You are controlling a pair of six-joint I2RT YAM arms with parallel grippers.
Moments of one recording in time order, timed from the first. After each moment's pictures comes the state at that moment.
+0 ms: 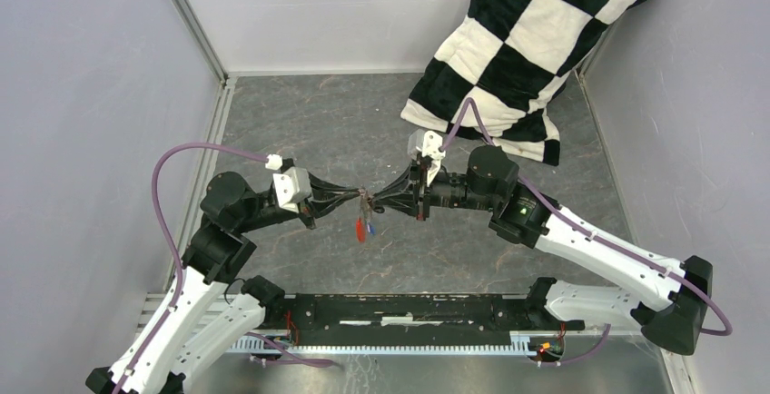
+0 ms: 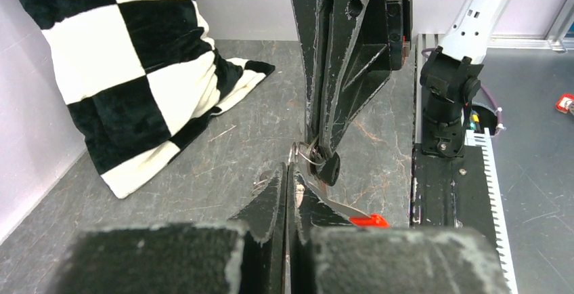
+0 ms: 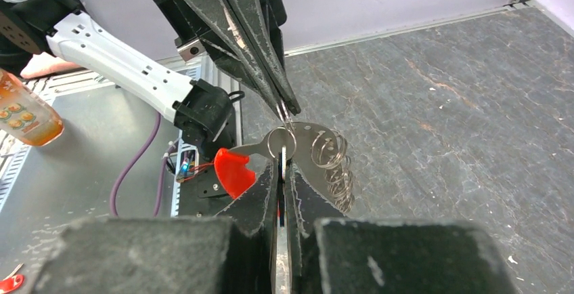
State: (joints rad) left arm -0.52 0.61 0.80 -0.13 0.76 0.12; right arm 0.96 1.08 0.98 0.06 -0.47 0.10
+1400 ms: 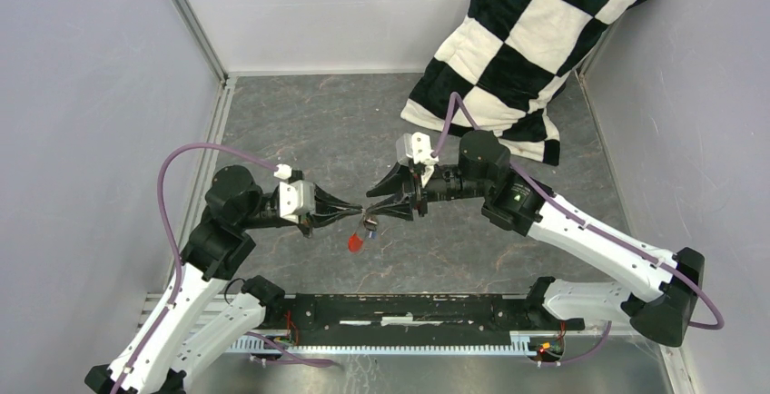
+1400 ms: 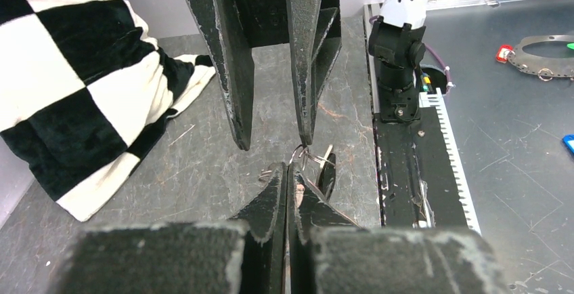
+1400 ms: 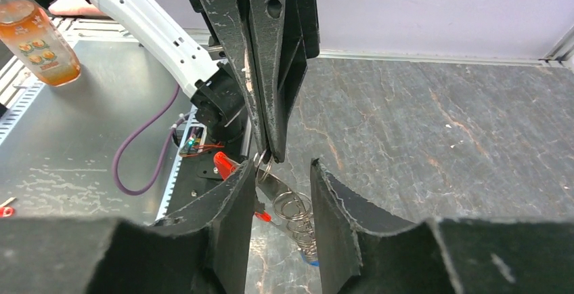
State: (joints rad) left arm -0.52 0.64 0.84 -0.27 0.95 0.25; right arm 0.93 1.16 1.10 -0.02 -0.69 -0.07
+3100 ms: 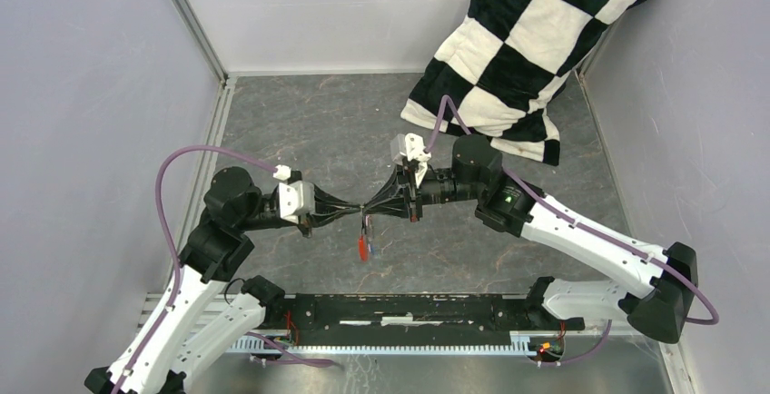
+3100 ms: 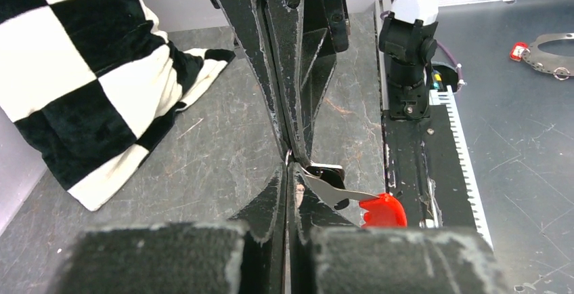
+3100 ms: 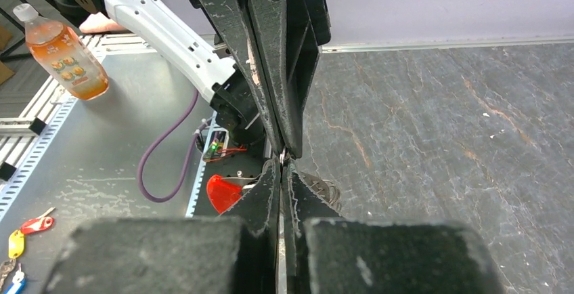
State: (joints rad) left arm -0.51 0.62 0.84 -0.28 0.92 0.26; right arm 0.93 1.19 1.05 0.07 -0.70 0.05
